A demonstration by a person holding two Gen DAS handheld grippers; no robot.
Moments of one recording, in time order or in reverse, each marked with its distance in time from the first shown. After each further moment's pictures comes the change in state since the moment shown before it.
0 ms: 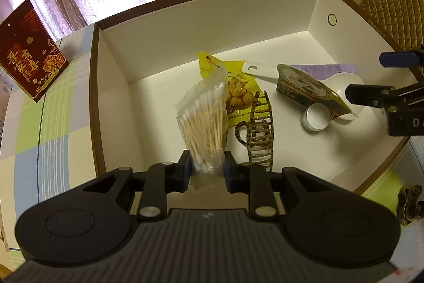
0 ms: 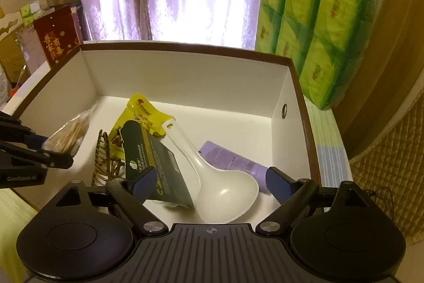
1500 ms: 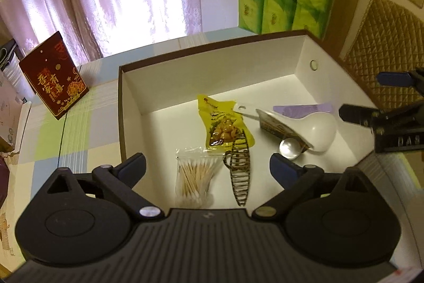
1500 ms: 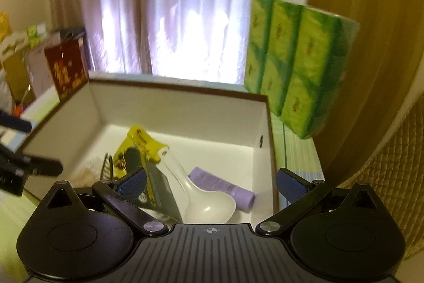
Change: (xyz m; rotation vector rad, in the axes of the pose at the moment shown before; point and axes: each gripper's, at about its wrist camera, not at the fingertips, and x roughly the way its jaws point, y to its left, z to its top) left arm -0.073 -0.013 0.002 -0.057 -0.153 0.016; right arm -0.051 -0.017 0.000 0.004 -0.155 0.003
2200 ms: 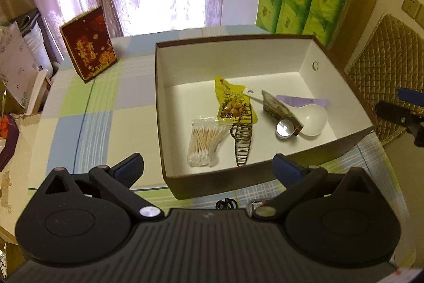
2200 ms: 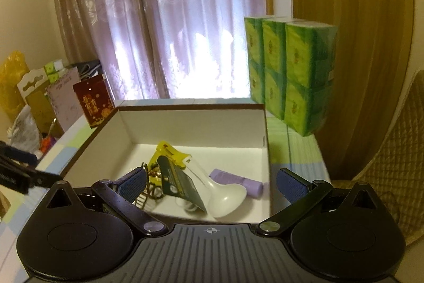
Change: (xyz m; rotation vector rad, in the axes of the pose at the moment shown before) left arm -0.071 0.012 -0.031 -0.139 0.024 0.035; right arm -0.084 -0.012 -0.012 0.095 -0.081 0.099
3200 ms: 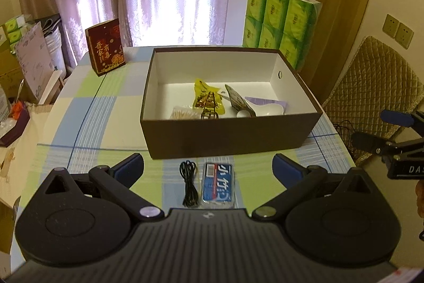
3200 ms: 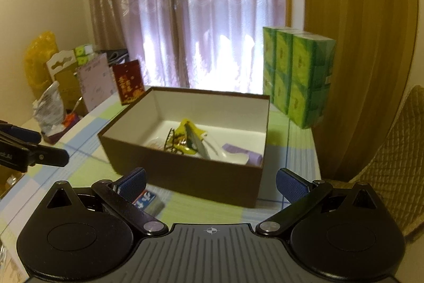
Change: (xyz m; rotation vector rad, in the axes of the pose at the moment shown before) left arm -0.107 -0.071 -0.081 -0.088 -0.127 0.030; right arm -0.105 0.005 -0.049 -0.114 0.002 0.083
